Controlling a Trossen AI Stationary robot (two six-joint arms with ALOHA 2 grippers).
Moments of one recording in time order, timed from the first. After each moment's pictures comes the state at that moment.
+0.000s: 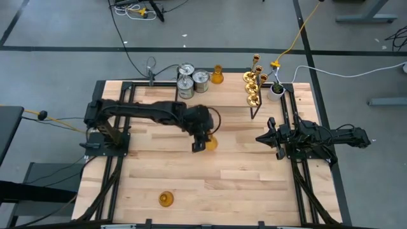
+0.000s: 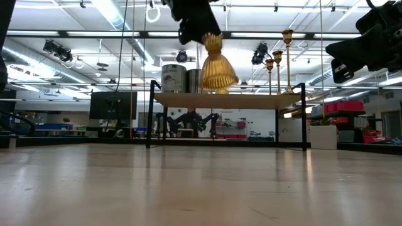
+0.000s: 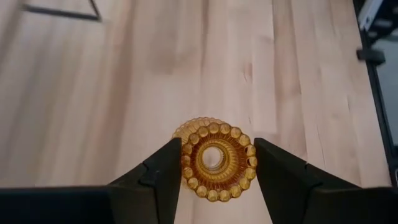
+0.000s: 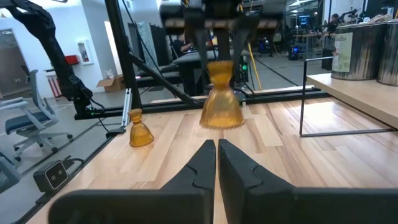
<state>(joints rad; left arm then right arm) 0.00 1.71 1.56 -0.69 0.06 -0.13 0.05 0.02 0.02 0.02 -0.09 0.12</state>
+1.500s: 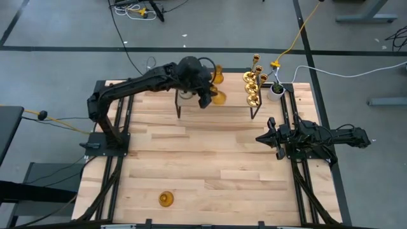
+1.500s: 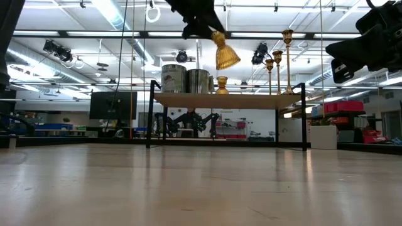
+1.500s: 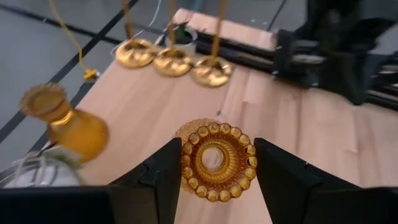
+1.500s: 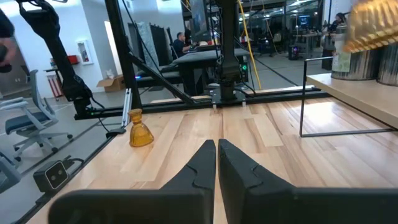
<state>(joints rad) 0.34 1.73 1.78 -0.64 0.06 -0.06 0.05 0.02 0.02 0.02 -0.09 0.12</state>
